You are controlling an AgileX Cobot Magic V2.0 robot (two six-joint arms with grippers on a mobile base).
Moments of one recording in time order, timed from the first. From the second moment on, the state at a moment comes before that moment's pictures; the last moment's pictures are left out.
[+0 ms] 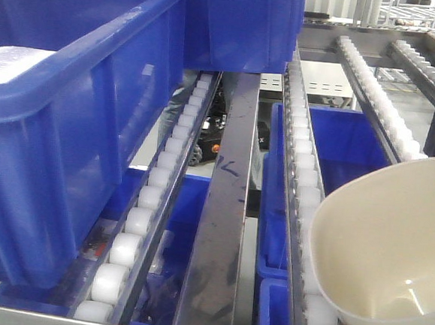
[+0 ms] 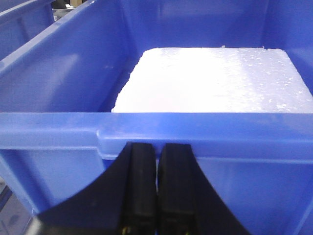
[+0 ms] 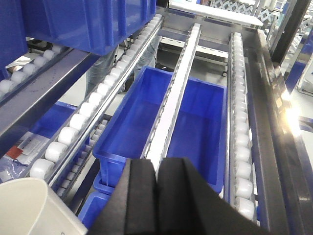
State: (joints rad) left arm -0.05 -0.01 0.01 0.00 0.16 0.04; right arm 0.07 0.34 -0.23 0.07 0.08 -0.20
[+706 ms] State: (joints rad) left arm -0.05 -0.01 0.01 0.00 0.16 0.04; right arm 0.07 0.14 -0.08 -0.13 0.04 0.15
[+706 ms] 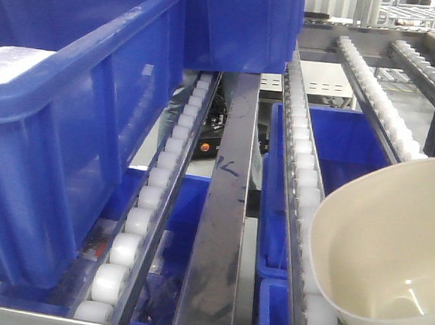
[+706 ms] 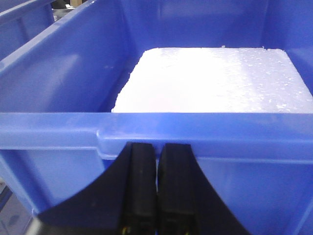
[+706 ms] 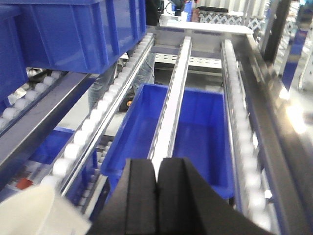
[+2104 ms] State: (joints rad) left arm -0.05 -0.01 0.01 0.00 0.16 0.04; right arm 0.07 -0.01 0.03 0.01 0.09 0.04
